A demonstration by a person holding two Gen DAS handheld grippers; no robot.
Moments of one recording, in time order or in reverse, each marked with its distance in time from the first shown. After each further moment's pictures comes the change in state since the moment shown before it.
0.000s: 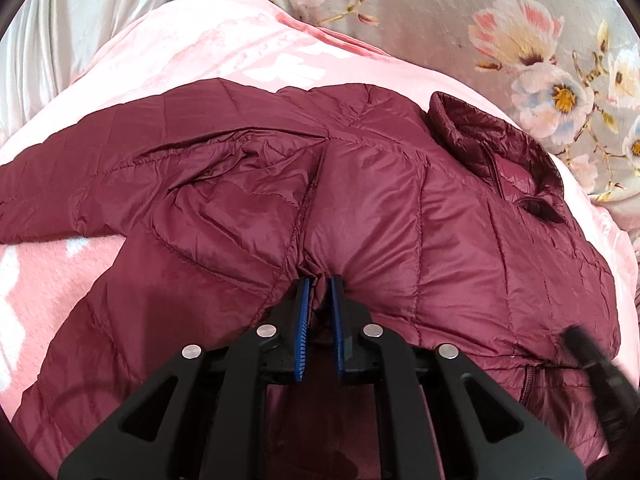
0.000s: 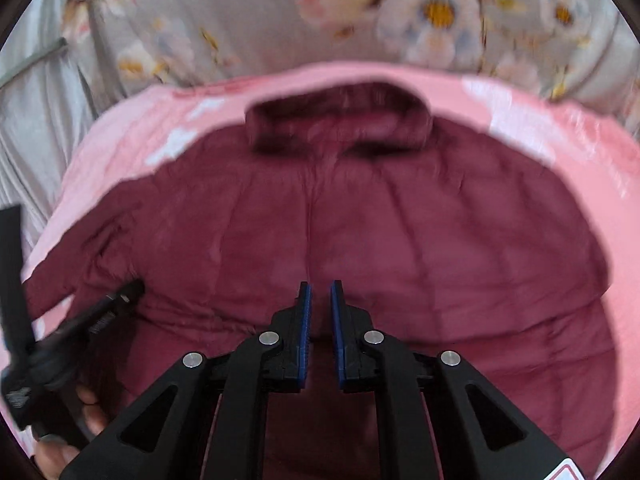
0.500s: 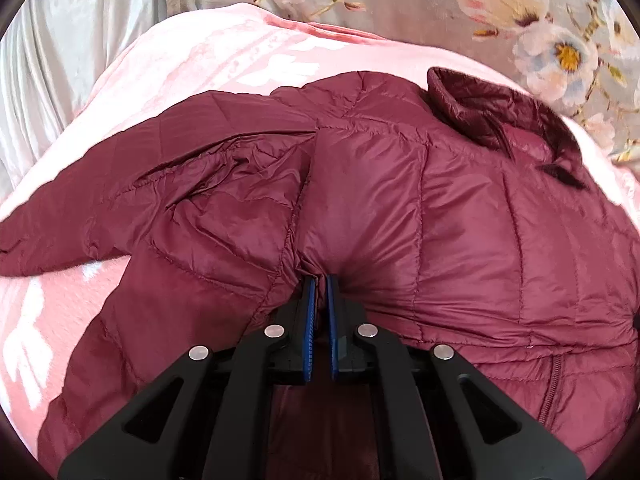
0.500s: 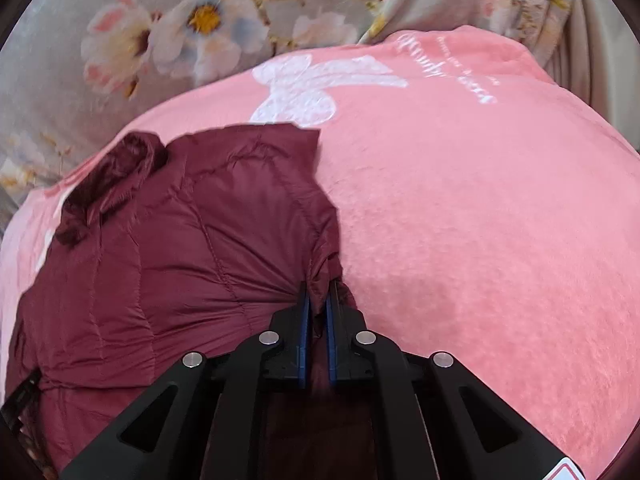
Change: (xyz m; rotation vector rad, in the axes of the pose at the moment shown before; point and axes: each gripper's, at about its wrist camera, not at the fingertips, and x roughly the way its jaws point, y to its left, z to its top) left arm 0.008 -0.014 0.000 0.107 0.018 0.100; right arm -0.030 -0.207 -0.004 0.377 -0.077 -0.257
